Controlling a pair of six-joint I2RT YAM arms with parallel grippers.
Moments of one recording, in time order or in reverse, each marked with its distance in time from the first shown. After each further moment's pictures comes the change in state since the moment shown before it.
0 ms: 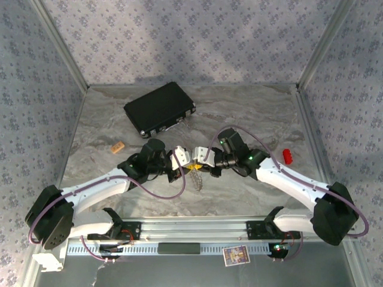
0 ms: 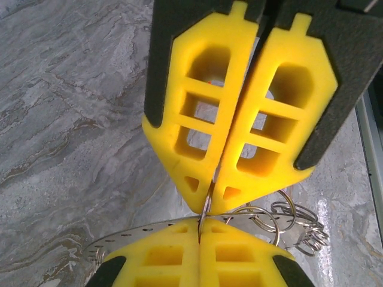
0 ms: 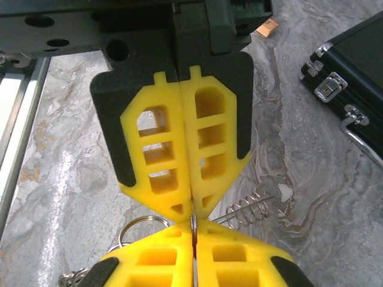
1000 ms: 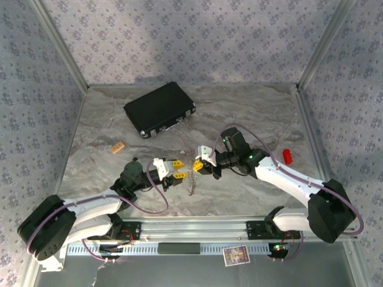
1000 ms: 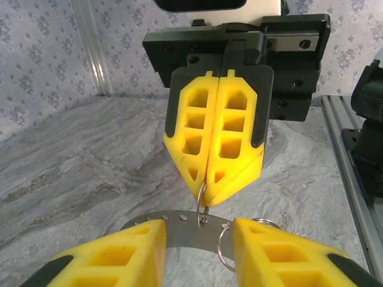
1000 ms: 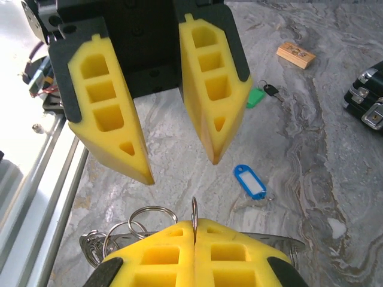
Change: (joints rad) left arm 0.034 -0.099 -0.440 0.825 0.049 -0.246; right arm -0.065 0.032 -0.045 0.101 -0.259 0.072
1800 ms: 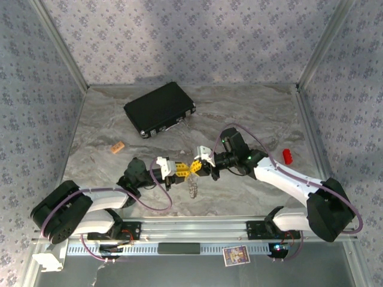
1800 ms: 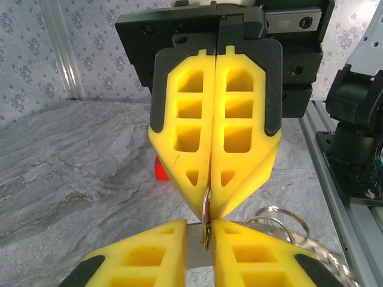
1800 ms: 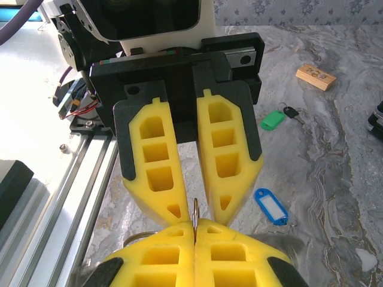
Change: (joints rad) left arm 0.019 0.171 0.018 0.172 0.111 -0.039; right arm 0.021 0.008 -0.010 0.062 -0.074 0.053
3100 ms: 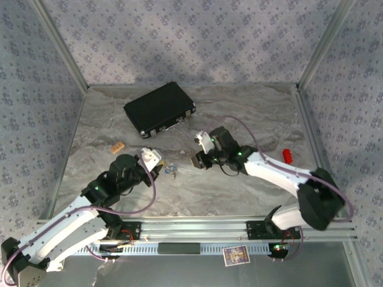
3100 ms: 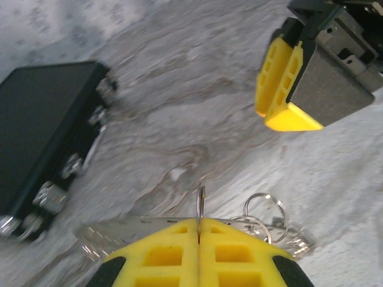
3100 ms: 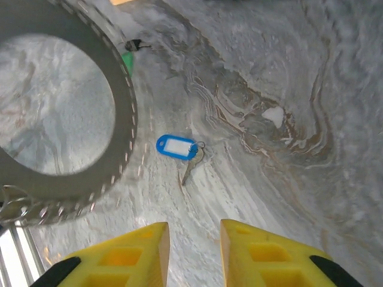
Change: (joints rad) left arm -0.042 -0.631 0.323 -1.358 -0.682 0.087; right arm 0.064 0.158 0.131 -0.090 0.533 0.730
